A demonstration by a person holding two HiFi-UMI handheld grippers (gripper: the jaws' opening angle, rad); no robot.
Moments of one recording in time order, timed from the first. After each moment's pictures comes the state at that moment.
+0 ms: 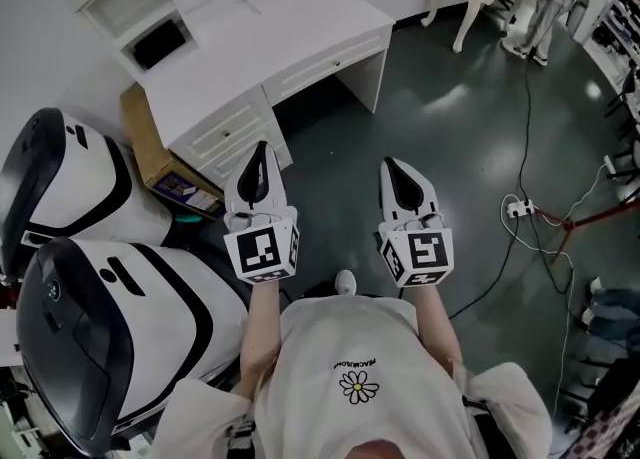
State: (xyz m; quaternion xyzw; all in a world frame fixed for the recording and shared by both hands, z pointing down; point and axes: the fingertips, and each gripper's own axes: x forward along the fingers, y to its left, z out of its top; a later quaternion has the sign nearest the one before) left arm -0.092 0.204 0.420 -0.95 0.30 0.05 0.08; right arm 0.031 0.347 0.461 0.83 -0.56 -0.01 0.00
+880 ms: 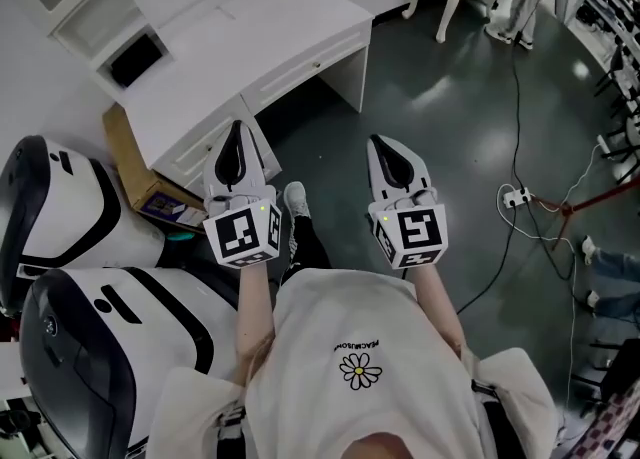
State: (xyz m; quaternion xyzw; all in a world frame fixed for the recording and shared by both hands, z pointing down) left arm -0.048 0.158 0.408 -0.95 0.29 0.10 0.09; right arm 0.074 0.312 0.457 0.83 -0.56 -0.04 0.03
